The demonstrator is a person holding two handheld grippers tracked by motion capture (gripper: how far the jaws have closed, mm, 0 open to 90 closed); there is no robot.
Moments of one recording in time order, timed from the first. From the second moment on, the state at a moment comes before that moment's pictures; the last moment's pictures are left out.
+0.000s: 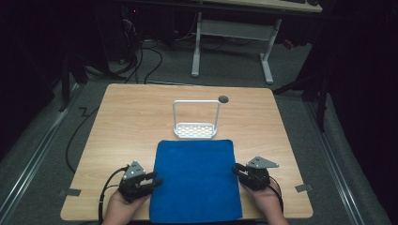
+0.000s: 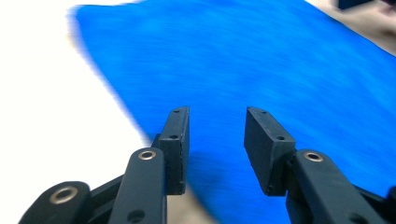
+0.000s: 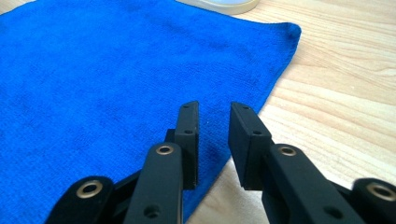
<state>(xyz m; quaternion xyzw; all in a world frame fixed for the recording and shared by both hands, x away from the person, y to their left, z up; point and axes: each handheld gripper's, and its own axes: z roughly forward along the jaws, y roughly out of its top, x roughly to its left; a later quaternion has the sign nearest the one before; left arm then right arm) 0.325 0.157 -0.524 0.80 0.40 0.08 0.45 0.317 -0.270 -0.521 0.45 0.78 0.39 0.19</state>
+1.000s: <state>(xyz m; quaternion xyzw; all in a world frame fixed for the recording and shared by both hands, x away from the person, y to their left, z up) 0.446 0.126 -0.535 0.77 0.47 0.13 0.41 0.323 -0.267 -0.525 0.43 0.79 0.39 0.19</state>
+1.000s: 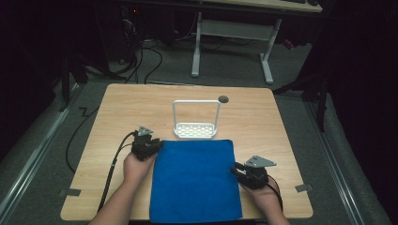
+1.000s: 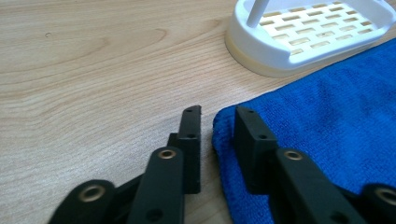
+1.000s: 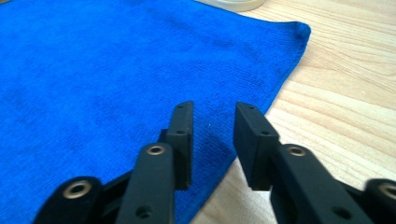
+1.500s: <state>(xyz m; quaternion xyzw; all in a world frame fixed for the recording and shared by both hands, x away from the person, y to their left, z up) 0.439 0.121 -0.535 0.79 0.44 0.14 0.40 0.392 -0.260 -0.519 0.50 0.75 0.37 0.22</state>
